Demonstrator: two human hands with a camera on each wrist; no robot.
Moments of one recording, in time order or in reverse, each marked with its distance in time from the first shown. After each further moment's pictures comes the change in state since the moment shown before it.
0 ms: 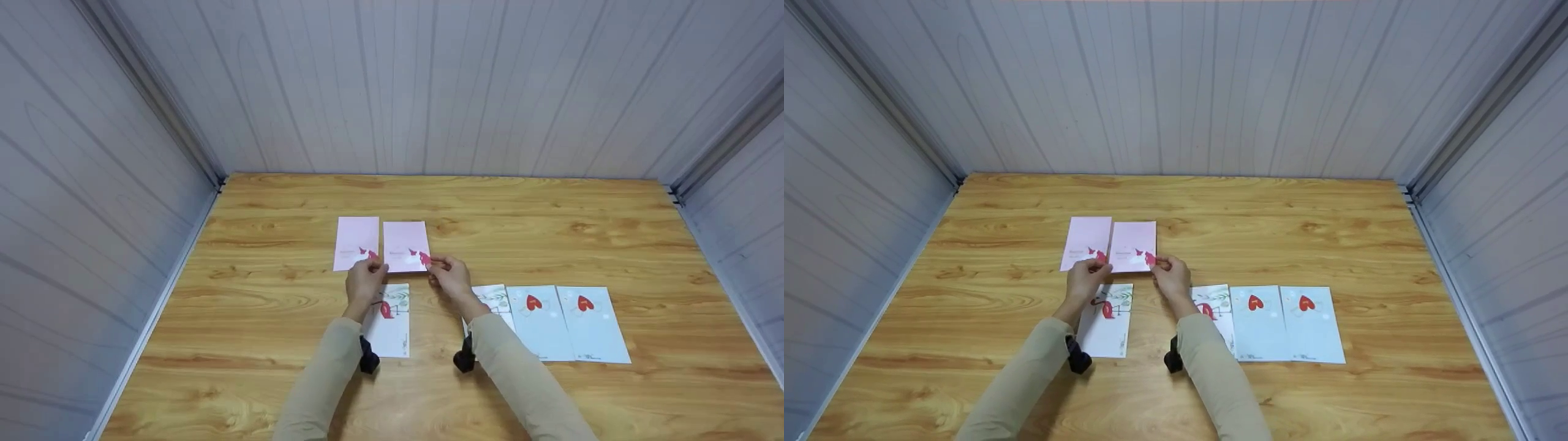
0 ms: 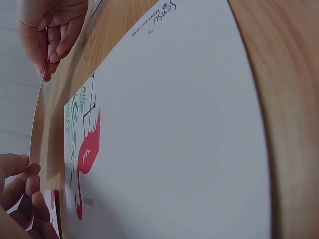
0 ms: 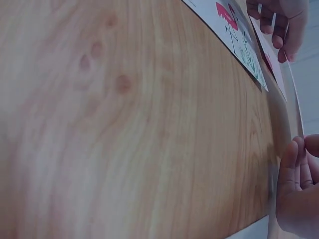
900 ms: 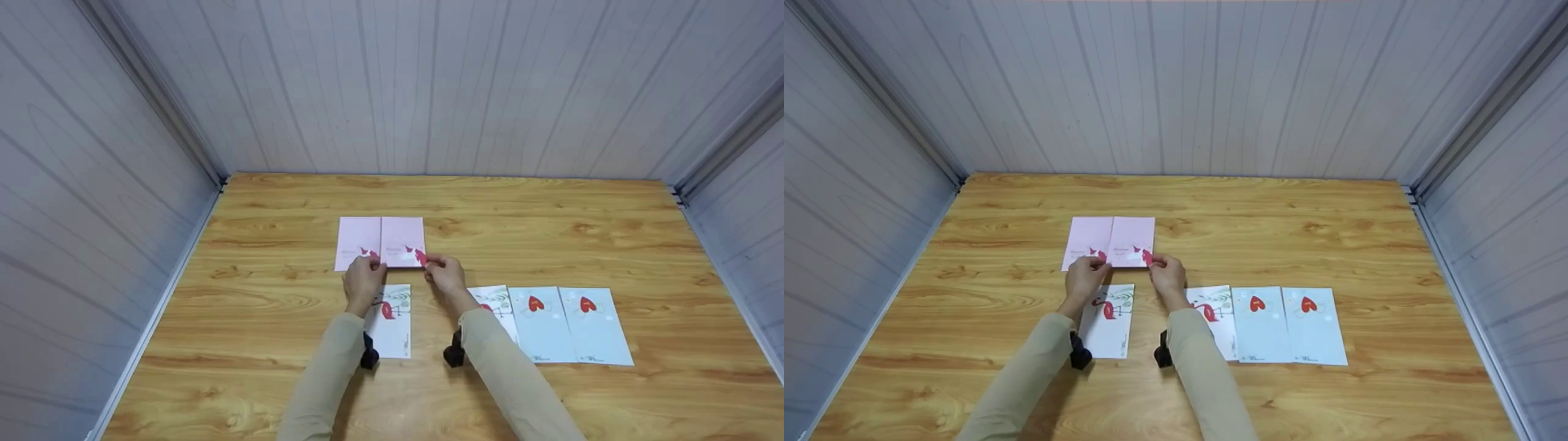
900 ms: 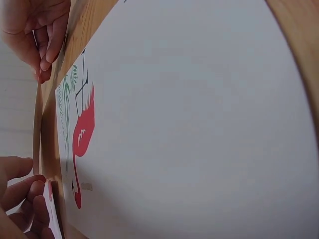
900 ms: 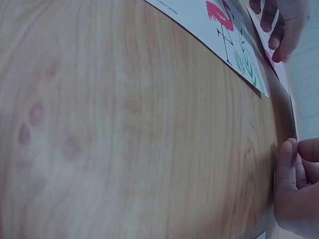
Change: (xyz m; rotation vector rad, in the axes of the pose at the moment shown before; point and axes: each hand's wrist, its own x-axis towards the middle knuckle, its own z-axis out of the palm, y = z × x) left_hand 0.011 0.002 0.001 0.242 0.034 0.010; right_hand 0.010 0.001 0.013 -0.018 0.025 0.048
